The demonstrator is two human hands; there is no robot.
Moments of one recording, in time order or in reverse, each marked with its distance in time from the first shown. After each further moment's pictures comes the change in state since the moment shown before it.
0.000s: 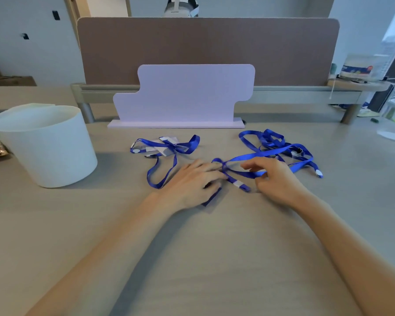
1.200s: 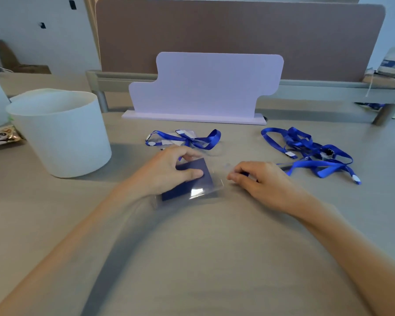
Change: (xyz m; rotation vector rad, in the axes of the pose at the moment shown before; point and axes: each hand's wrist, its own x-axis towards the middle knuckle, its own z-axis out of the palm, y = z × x) left_hand -0.048 -0.053 -0.046 -0.498 0.071 -0.356; right_hand 0.011 -0.051 0.042 -0.022 -0.113 -0.251
